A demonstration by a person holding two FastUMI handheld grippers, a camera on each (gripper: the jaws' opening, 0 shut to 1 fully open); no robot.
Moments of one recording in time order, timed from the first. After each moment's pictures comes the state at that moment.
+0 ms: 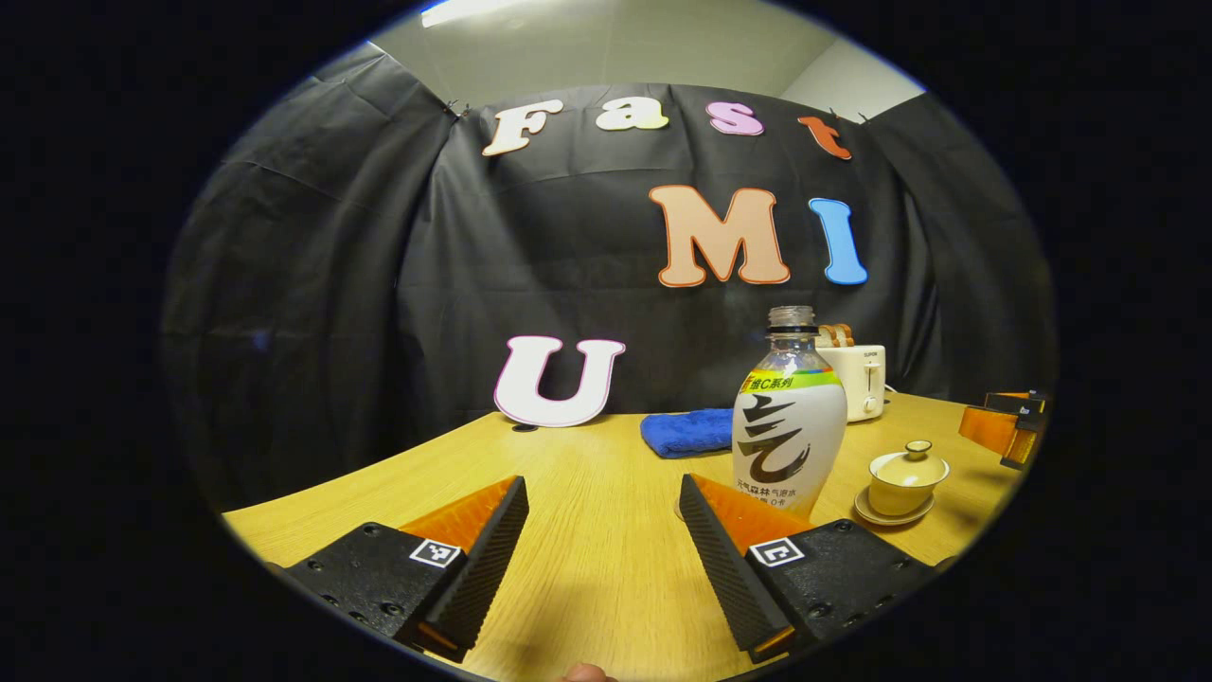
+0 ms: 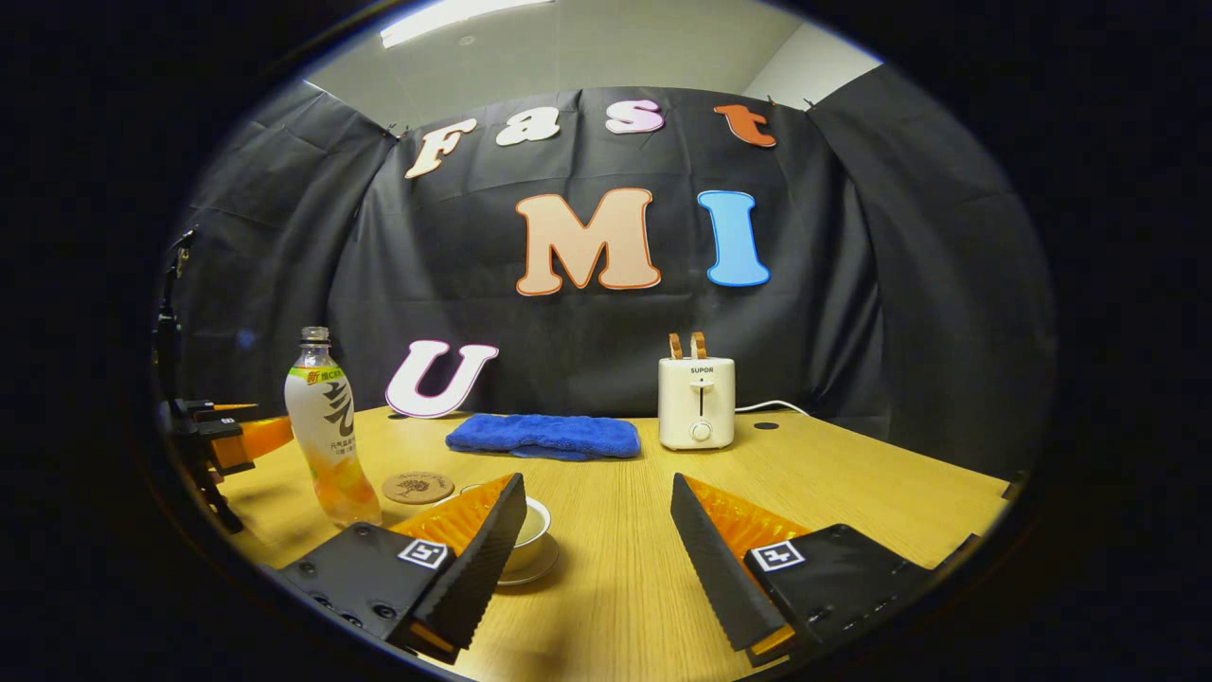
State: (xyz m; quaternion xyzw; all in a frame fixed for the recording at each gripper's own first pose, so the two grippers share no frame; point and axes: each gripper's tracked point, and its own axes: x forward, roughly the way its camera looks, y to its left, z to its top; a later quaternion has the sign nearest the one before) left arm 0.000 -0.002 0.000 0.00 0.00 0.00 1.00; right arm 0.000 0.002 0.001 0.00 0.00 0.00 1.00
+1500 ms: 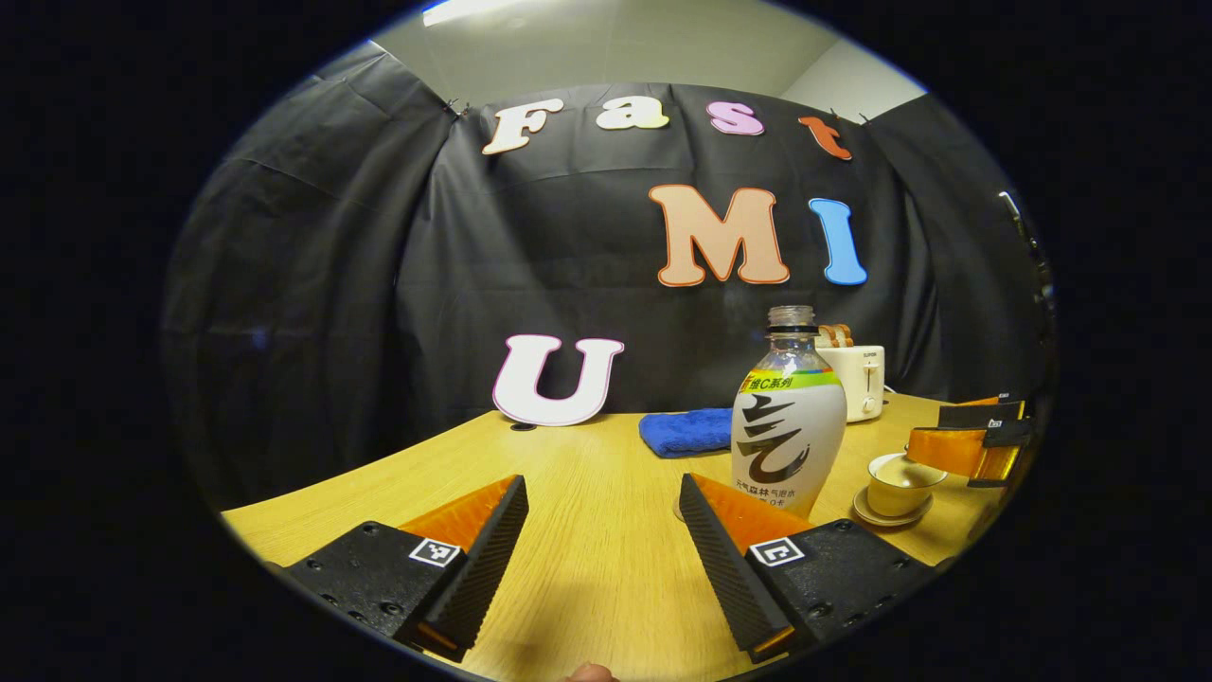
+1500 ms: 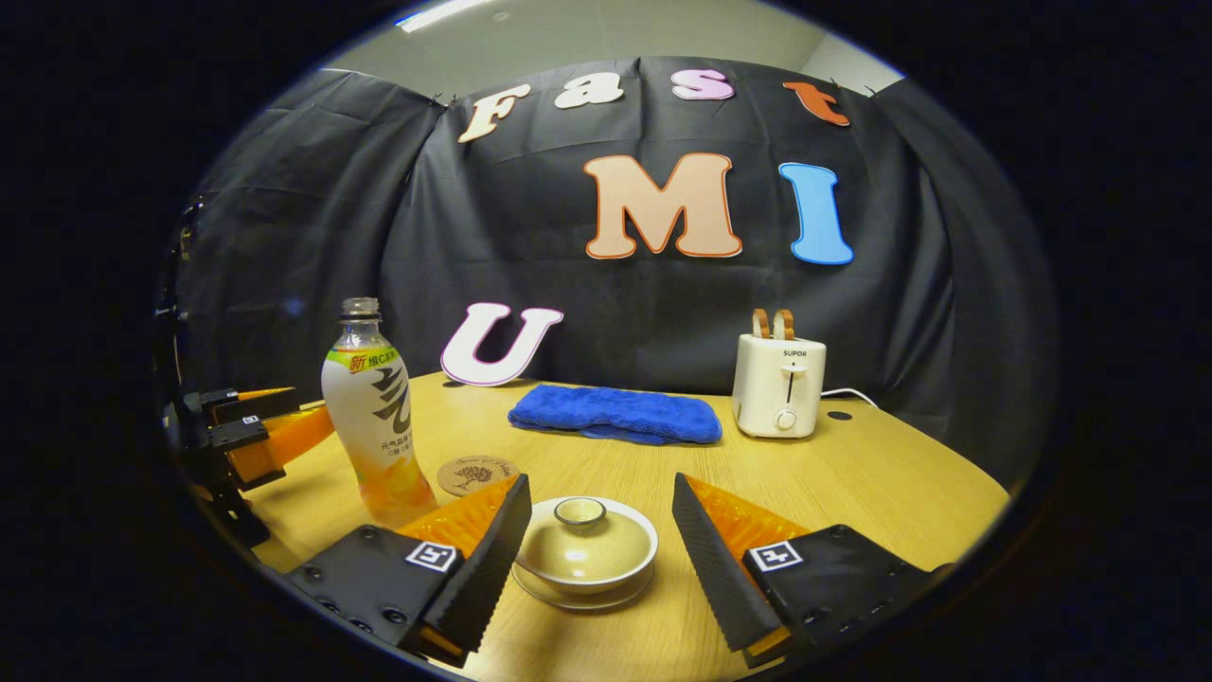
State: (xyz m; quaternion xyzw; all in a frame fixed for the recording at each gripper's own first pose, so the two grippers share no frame) left arm -0.001 -0.004 -0.001 0.00 0.00 0.00 1.00; right arm 0.033 0.082 -0.012 -0.03 0.07 0.09 0.99
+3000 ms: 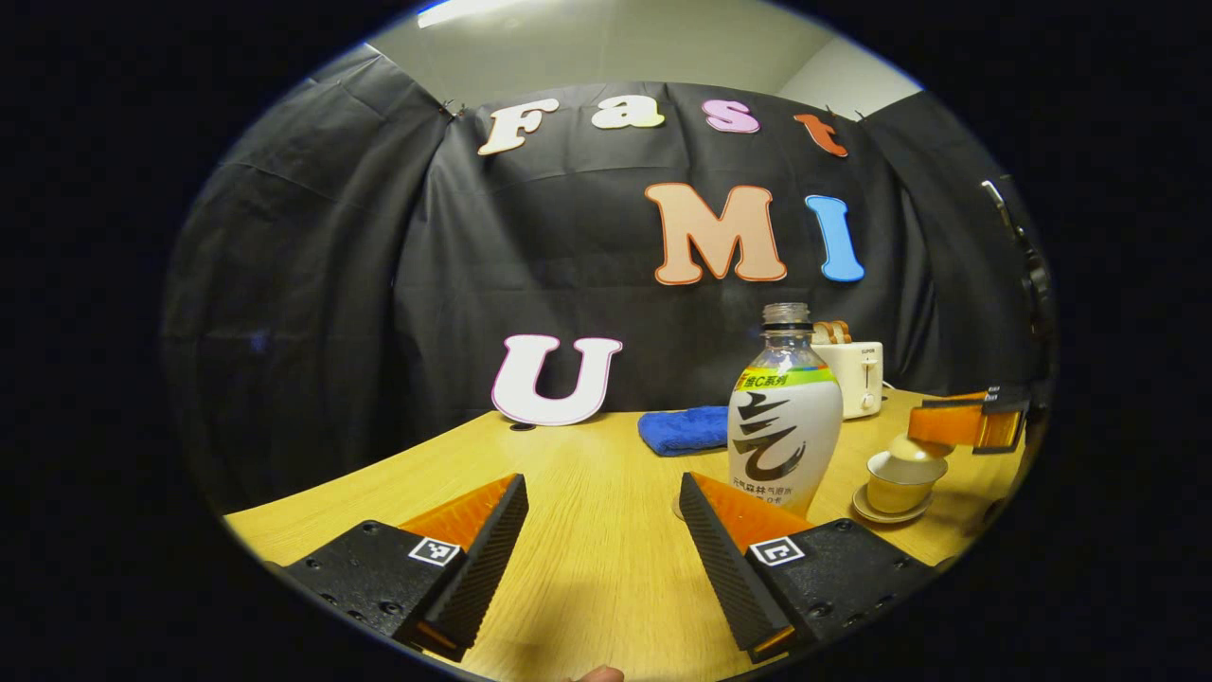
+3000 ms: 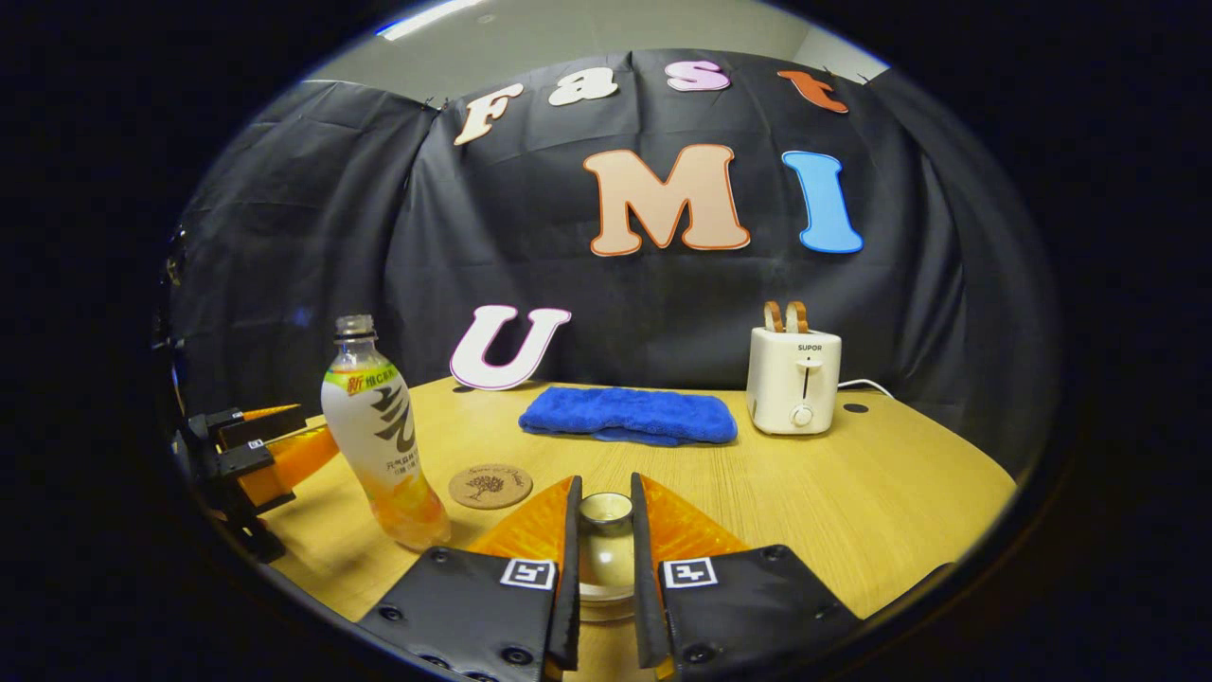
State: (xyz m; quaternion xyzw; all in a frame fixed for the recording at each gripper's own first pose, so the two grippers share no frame) left arm -0.002 -0.005 -0.002 0.00 0.00 -0.01 1.00; right arm 0.037 0.082 0.004 0.00 0.07 0.11 0.99
